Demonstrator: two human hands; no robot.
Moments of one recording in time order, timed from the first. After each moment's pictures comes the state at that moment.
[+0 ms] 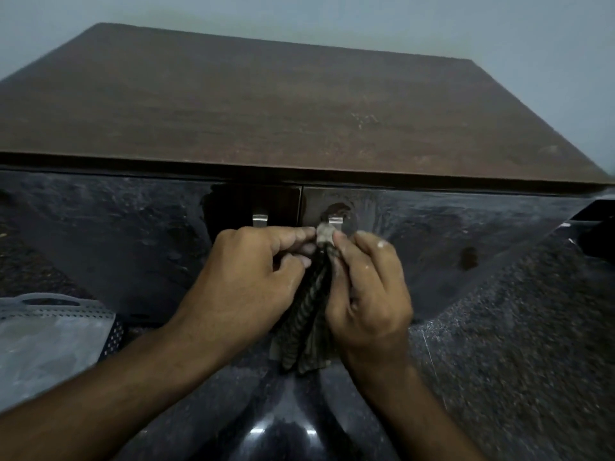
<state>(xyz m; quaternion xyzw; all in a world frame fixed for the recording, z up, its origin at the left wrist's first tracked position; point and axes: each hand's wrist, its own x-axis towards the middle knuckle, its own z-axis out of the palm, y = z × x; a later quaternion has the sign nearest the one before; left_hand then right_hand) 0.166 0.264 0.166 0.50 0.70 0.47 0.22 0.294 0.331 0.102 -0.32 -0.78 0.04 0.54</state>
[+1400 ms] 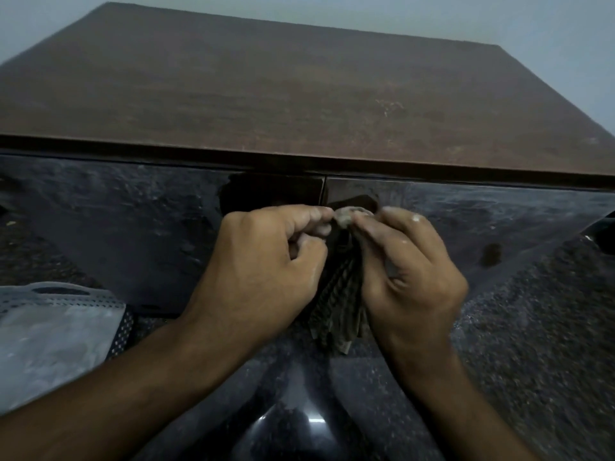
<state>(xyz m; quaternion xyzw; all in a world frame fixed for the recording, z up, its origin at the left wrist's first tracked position) 0.166 0.261 0.178 0.50 0.69 0.50 0.16 0.298 0.343 0.119 -0.31 -0.78 0.04 0.55</state>
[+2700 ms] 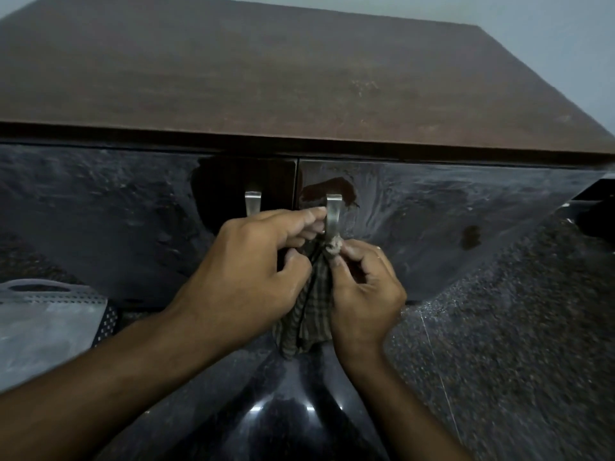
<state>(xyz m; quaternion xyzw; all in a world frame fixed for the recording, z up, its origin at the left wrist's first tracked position) 0.168 0.261 0.159 0.59 0.67 0.42 0.18 0.284 0.329 0.061 -0.42 -0.63 0.26 0.60</state>
